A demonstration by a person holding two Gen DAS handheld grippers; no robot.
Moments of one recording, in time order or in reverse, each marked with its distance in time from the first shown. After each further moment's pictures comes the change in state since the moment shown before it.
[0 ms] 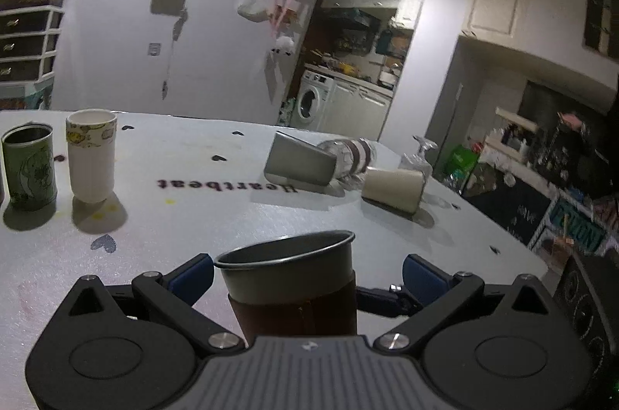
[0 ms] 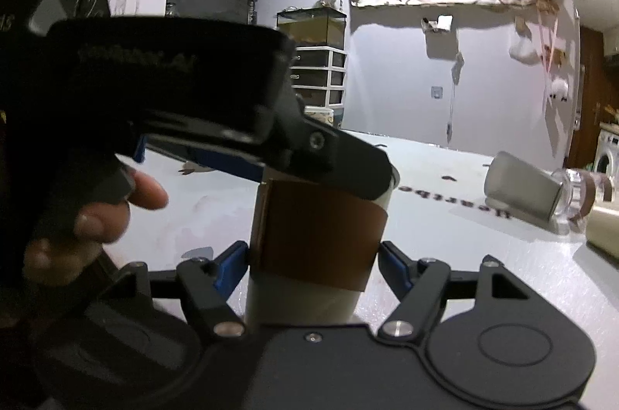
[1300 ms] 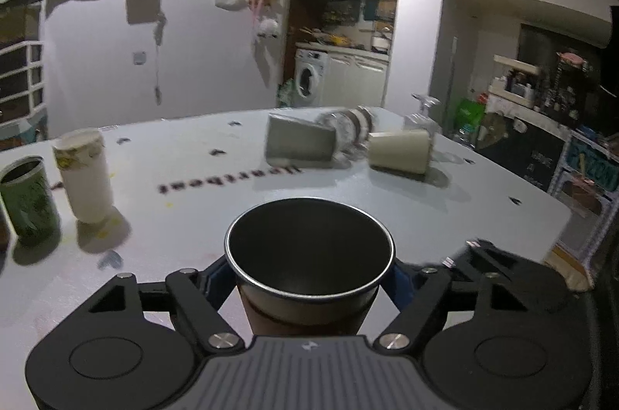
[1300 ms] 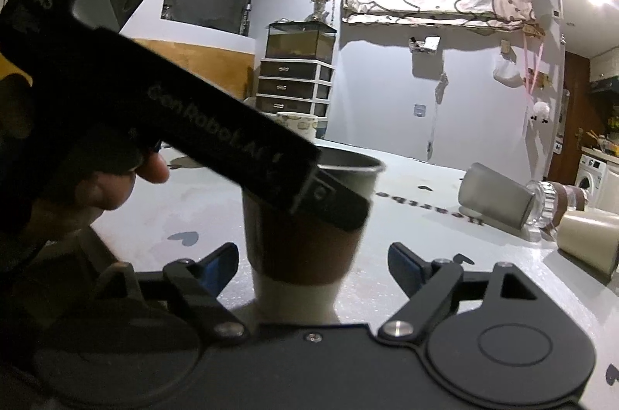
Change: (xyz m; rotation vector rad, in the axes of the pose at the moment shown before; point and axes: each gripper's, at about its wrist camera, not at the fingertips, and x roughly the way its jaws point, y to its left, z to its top) left arm 0.019 -0.014 -0.003 0.155 0.053 0.077; right arm -0.019 0.001 -0.018 -0.019 -0.041 -0.063
